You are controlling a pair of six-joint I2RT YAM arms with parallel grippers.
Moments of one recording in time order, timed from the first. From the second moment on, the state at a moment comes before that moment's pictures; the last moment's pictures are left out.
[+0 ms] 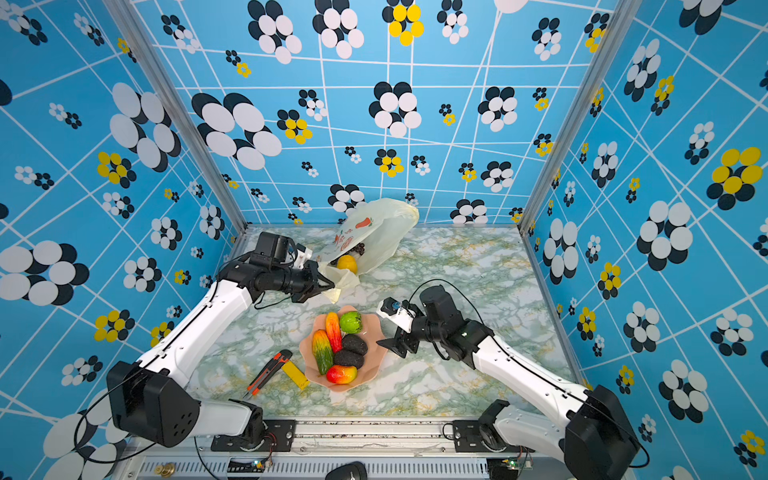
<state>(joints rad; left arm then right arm) -0.27 1.39 1.25 -0.76 0.61 -0.80 0.69 1.17 0.72 -0.16 -0.46 -0.42</state>
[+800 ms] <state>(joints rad) -0.27 1.37 1.24 -0.76 0.62 -0.80 0.78 1.64 1.04 -0.13 -0.42 -0.66</state>
